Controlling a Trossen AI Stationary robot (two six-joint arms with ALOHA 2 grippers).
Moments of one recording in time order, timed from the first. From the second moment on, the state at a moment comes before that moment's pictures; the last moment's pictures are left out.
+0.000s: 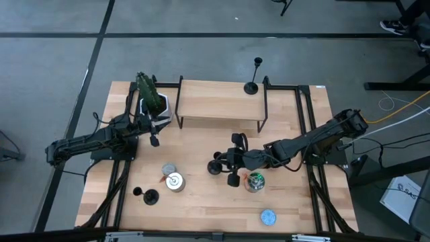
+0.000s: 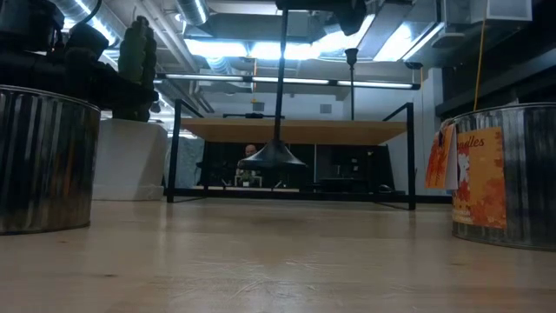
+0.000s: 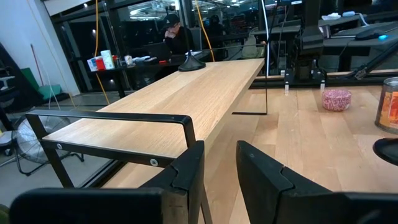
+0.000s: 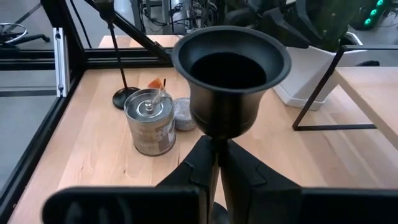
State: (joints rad) left arm 0.32 0.06 0.01 0.03 -0.08 0.13; right arm 0.39 1.59 1.12 0.00 0.43 0.19
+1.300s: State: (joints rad) left arm 0.32 0.06 0.01 0.03 -0.08 0.13; right arm 0.38 1.51 1.12 -0.06 0.50 0.18
